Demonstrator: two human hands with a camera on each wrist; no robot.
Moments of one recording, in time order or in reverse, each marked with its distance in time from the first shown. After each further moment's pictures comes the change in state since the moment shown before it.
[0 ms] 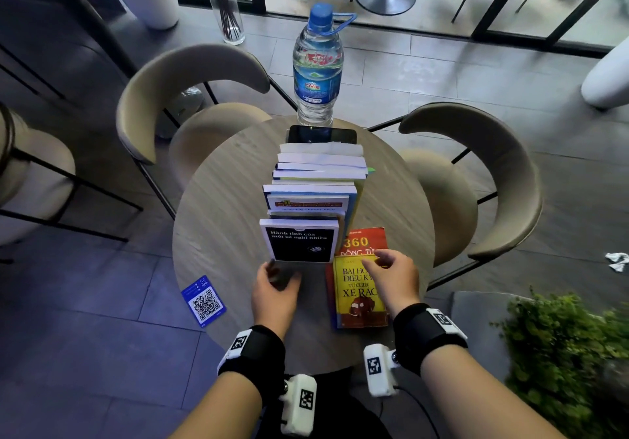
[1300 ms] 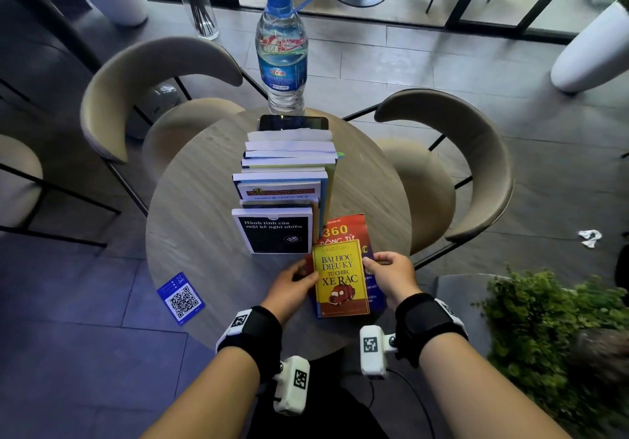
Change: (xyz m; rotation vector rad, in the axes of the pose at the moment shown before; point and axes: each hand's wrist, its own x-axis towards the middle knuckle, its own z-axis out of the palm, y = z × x) left_hand -0.008 -0.002 0.051 -0.005 -0.548 -0.105; right_hand -0.004 0.024 -0.026 0.413 -0.046 0.384
